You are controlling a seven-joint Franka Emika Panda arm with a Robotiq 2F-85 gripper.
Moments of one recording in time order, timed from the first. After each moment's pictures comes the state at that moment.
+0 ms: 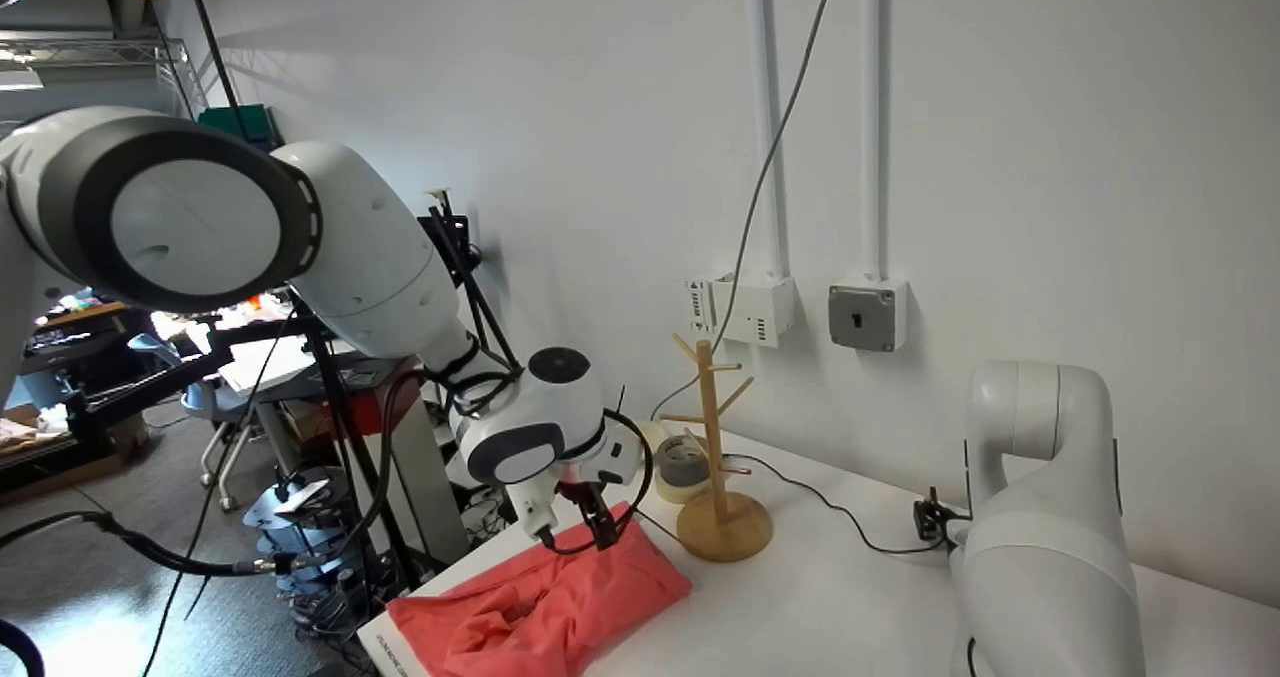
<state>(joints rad) 0.02 0.59 0.35 -2.15 0.42 2.92 0.01</state>
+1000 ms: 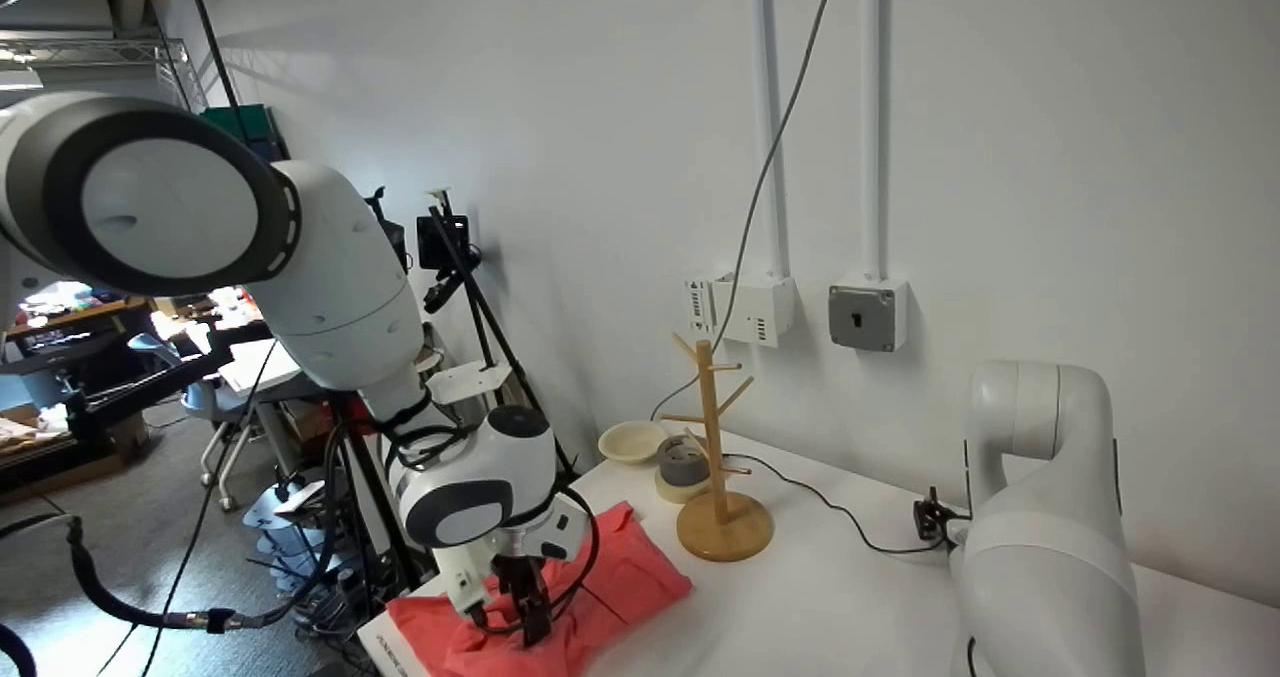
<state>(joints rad) 0.05 0.55 0.34 -2.39 0.35 2.87 0.01</state>
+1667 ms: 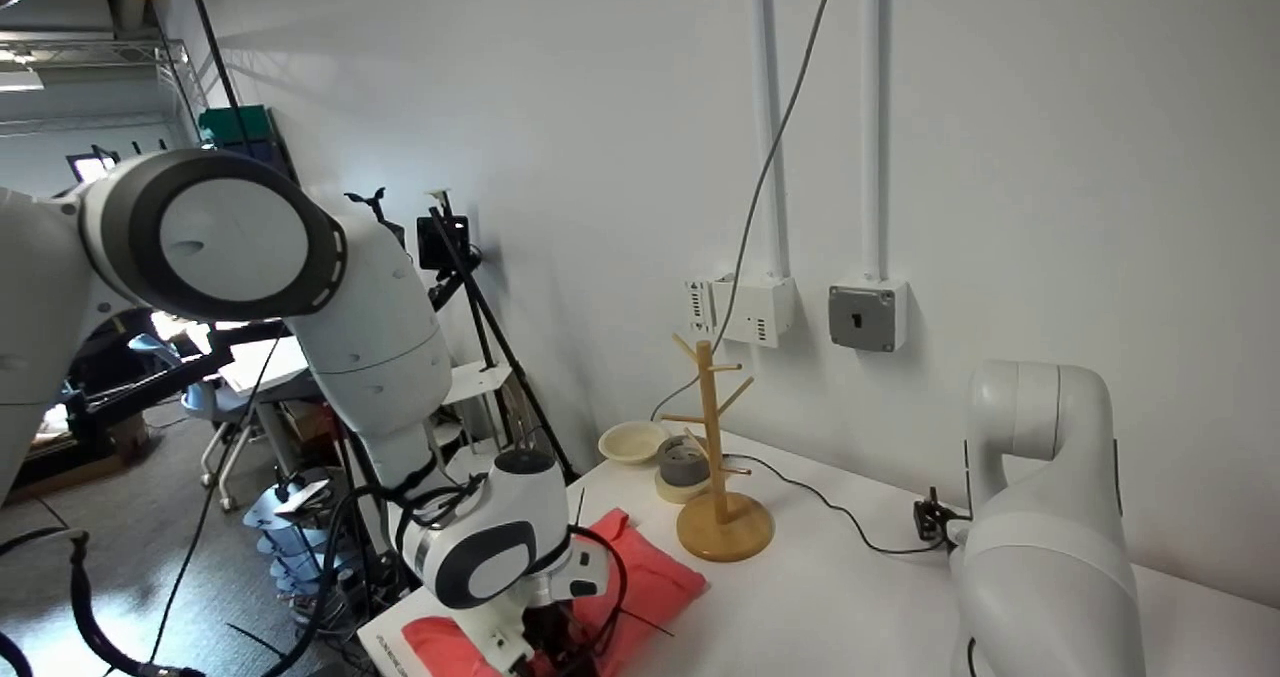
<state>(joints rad) 0.22 0.68 0.08 -2.37 0.08 2.97 0.01</state>
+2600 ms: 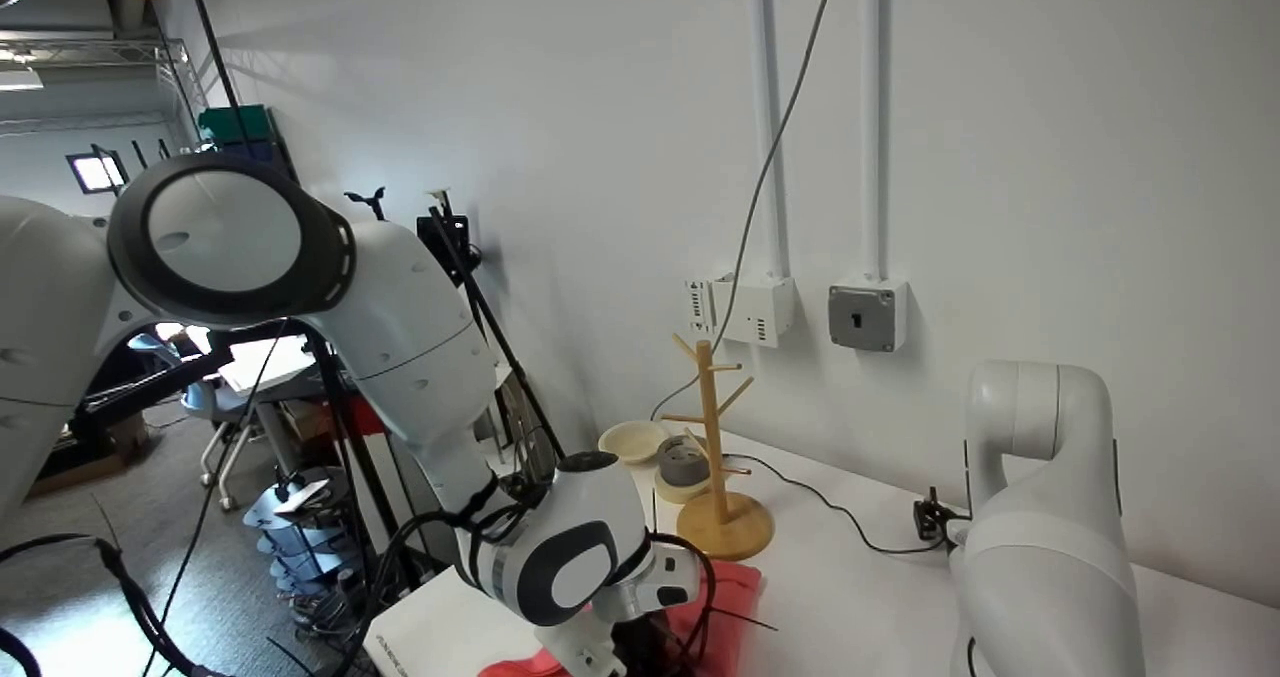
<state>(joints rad) 0.33 0.74 -0.25 -2.24 -0.07 2.96 0.11</state>
